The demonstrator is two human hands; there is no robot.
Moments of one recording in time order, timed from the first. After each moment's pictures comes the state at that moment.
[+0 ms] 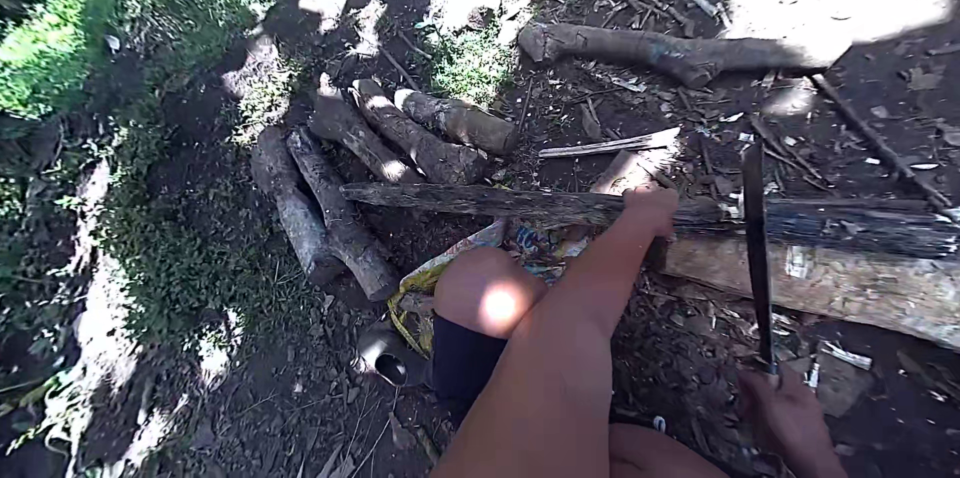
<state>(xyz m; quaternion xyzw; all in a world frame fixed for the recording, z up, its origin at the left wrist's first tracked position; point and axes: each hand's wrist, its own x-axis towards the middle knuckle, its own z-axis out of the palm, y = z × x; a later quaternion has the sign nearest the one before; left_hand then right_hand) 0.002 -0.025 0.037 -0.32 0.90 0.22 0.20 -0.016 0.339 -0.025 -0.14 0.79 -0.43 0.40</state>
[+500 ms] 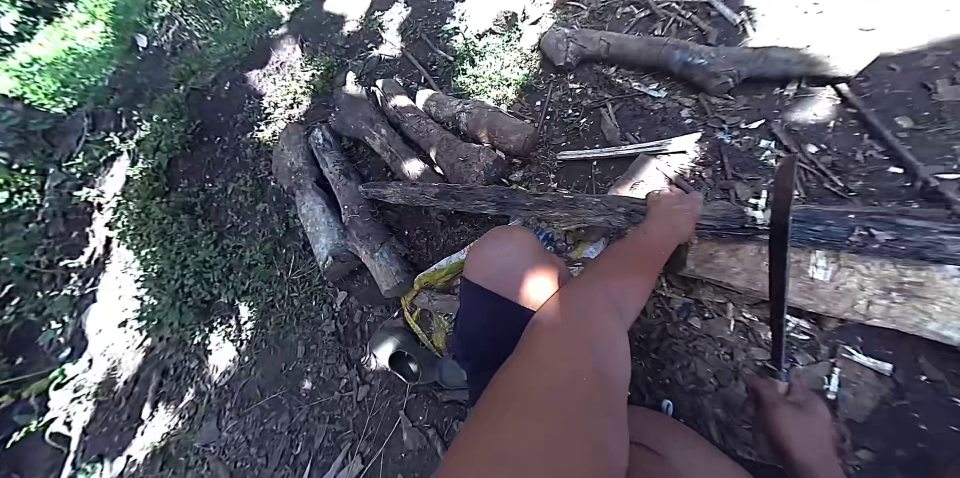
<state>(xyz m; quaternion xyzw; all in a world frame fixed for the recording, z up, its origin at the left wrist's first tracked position) 0.010 -0.008 0.042 -0.33 0.91 0.20 0.15 0.015 0.339 -0.008 -0.11 0.81 -0.42 0.39</state>
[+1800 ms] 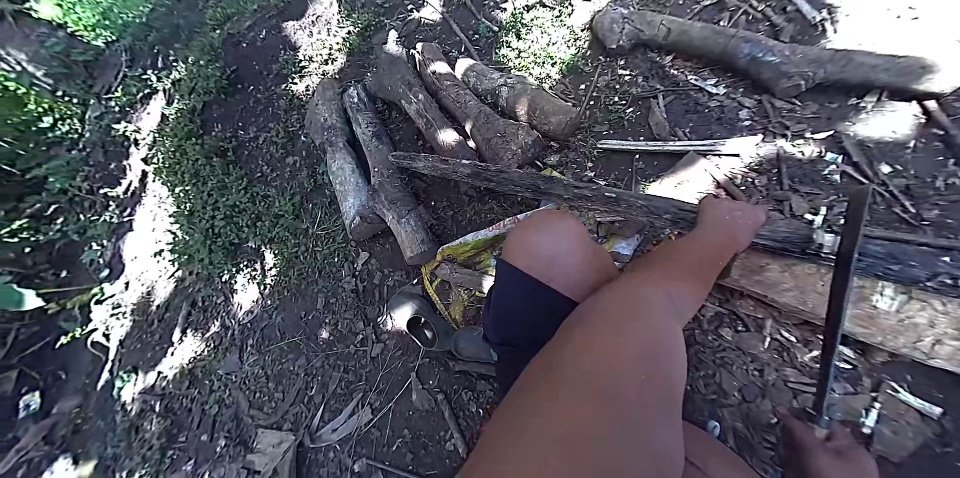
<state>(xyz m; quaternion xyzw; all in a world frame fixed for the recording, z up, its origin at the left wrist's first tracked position) 0.020 0.000 0.043 -0.30 0.92 0.18 0.16 0.036 0.359 -0.001 -0.12 0.82 -0.39 0.40</state>
